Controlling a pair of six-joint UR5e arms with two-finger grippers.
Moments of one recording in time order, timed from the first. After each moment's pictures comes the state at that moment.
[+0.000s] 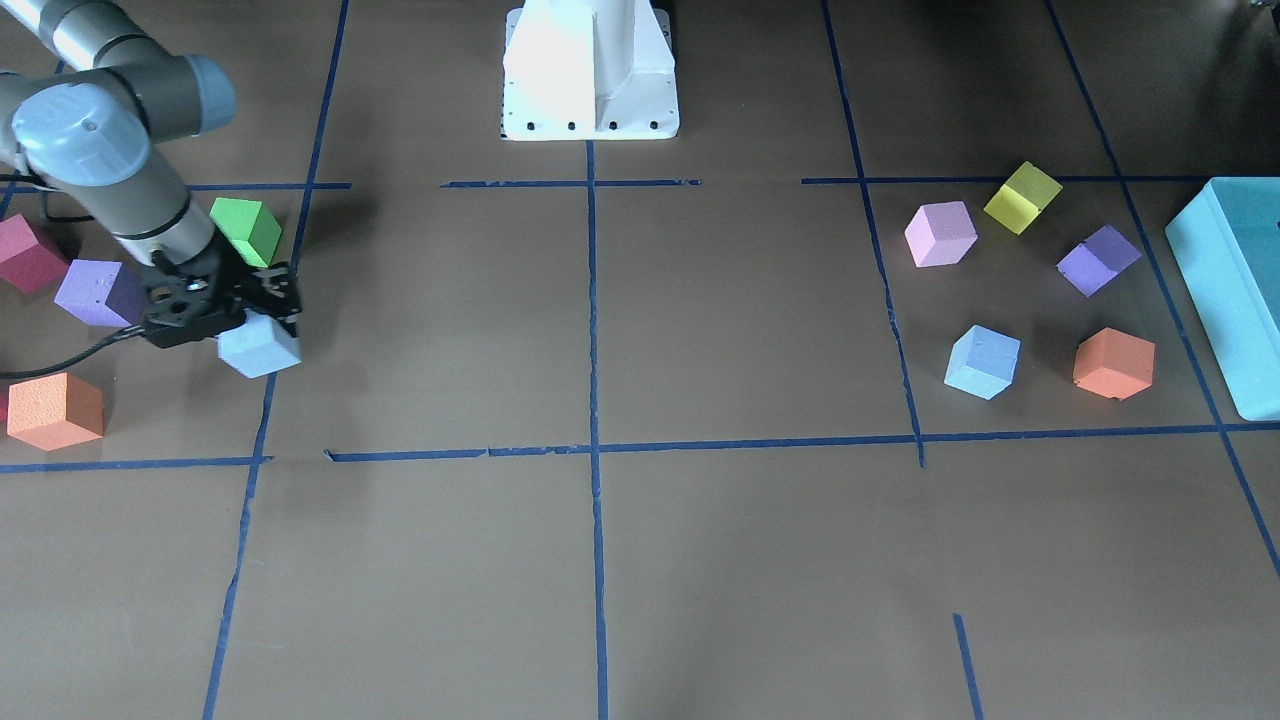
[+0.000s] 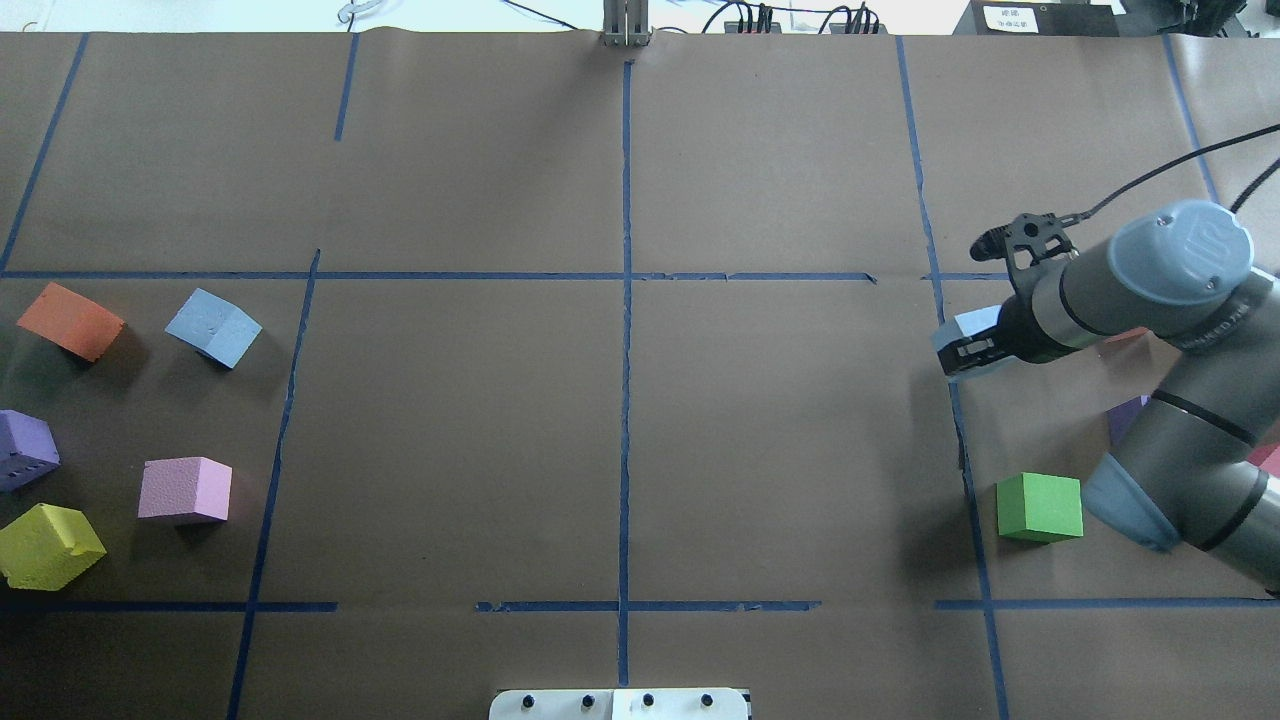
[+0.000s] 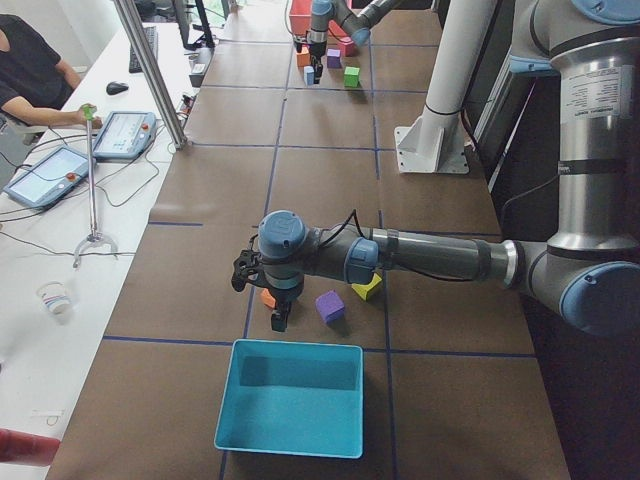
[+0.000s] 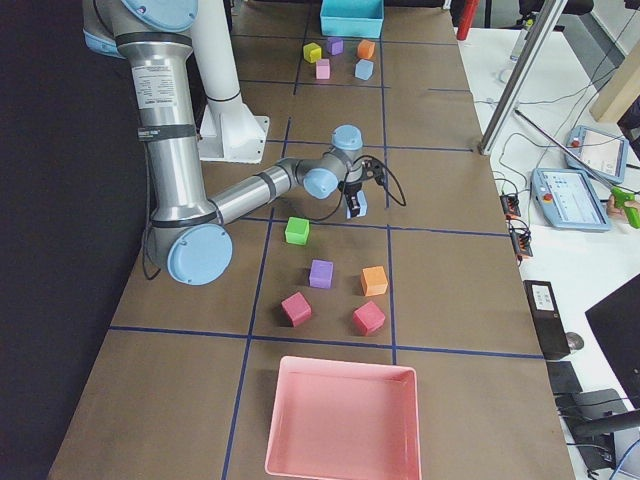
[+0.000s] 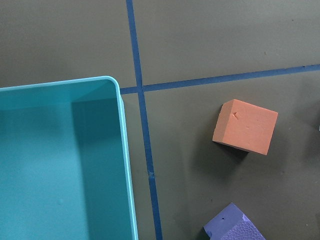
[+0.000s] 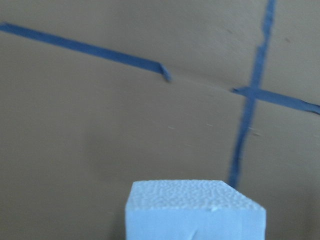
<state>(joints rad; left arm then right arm) -1.52 -1.47 -1.75 -1.65 -2.39 -0.01 0.76 -1.34 1.81 -1.27 2.03 0.80</state>
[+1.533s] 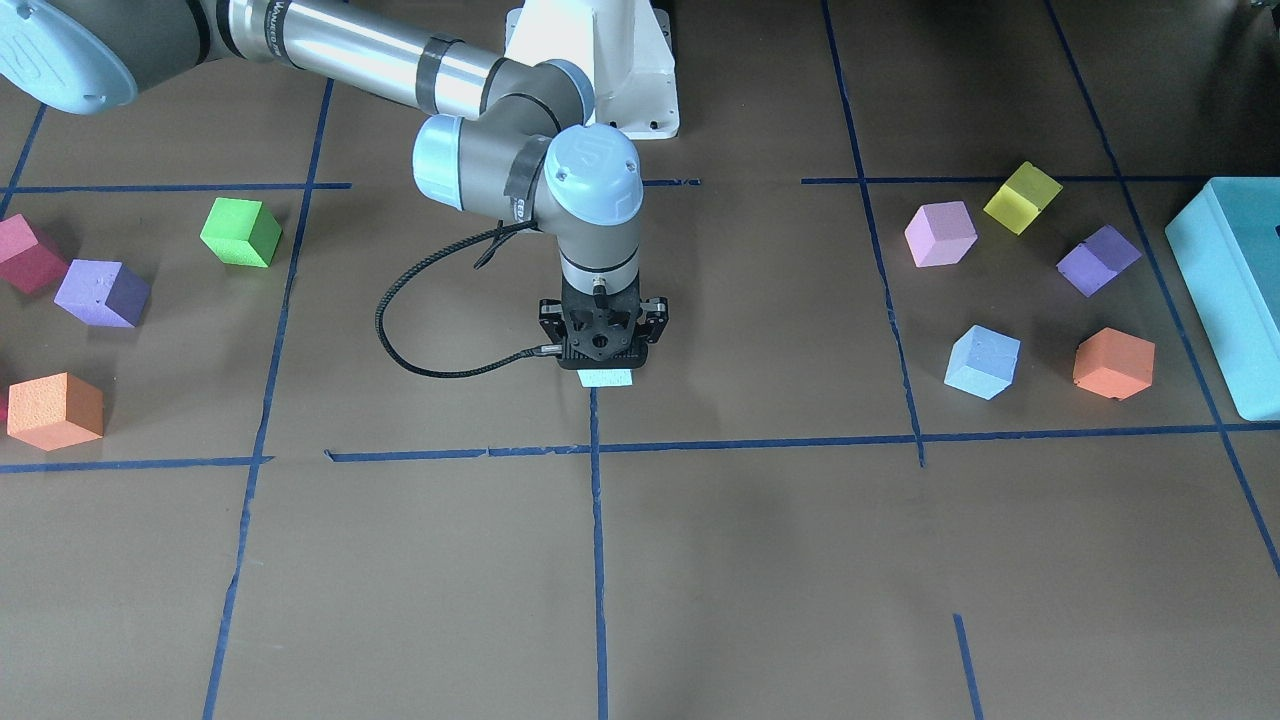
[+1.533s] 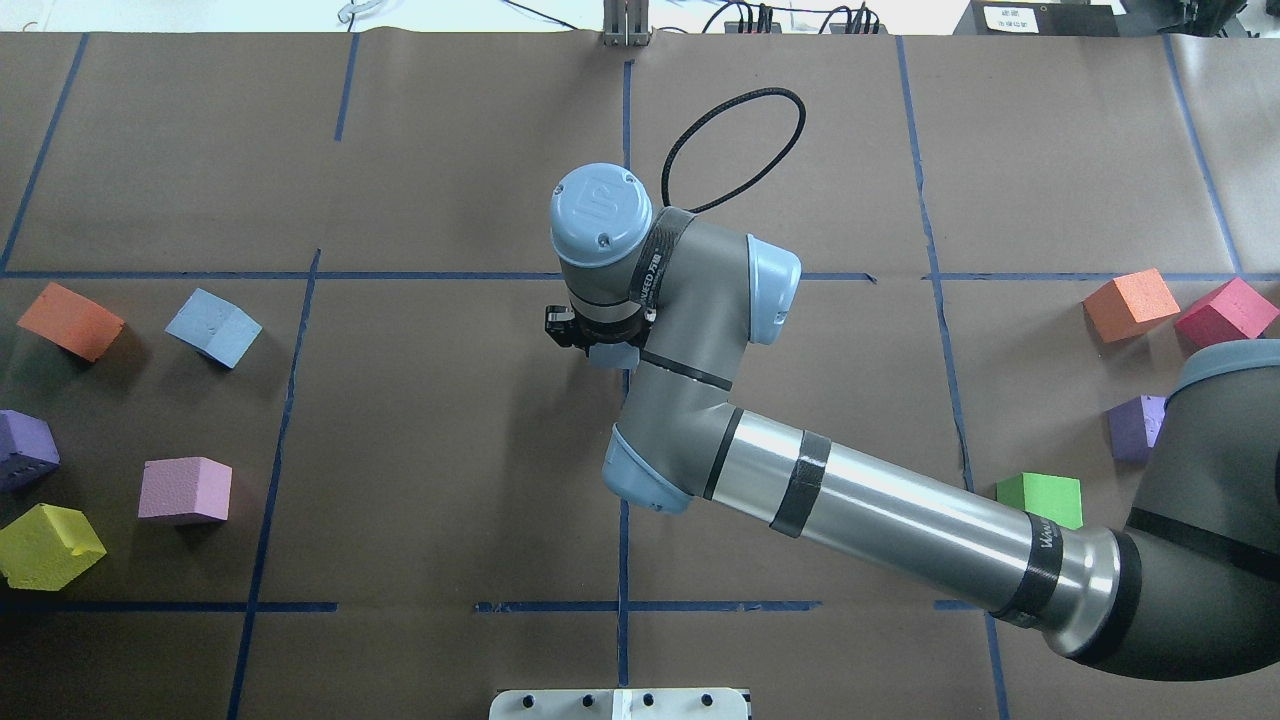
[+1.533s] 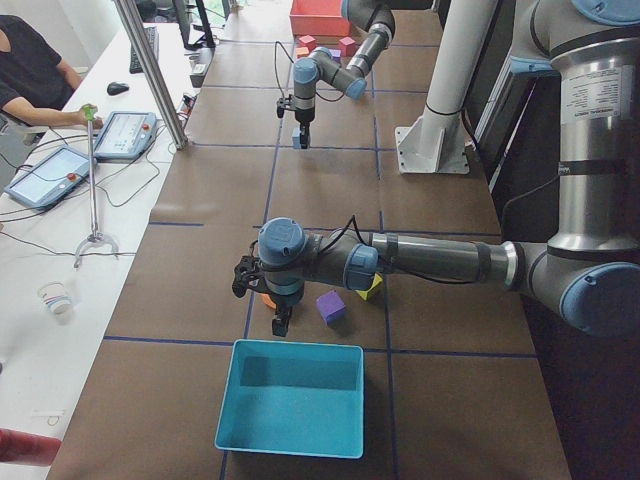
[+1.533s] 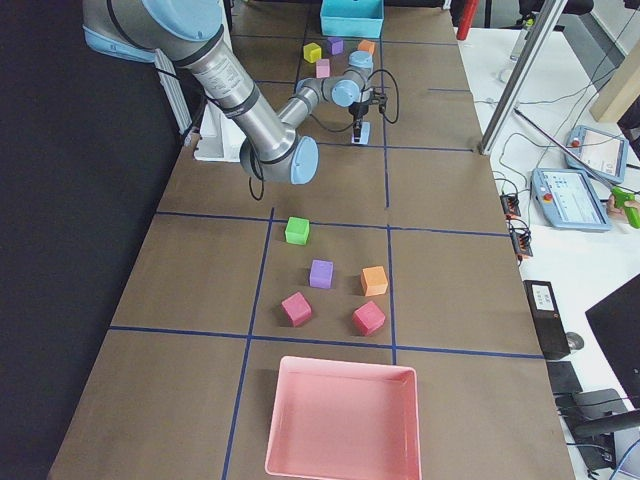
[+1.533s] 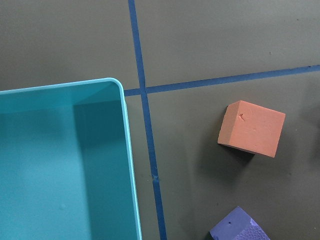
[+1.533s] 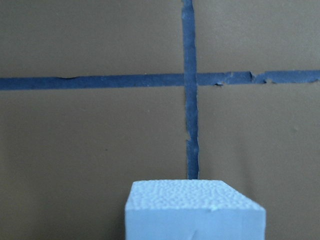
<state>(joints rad) -1.52 -1.47 -1.73 -1.66 -2.39 -0.01 0.52 -0.61 1.25 -1.51 1.87 1.22</state>
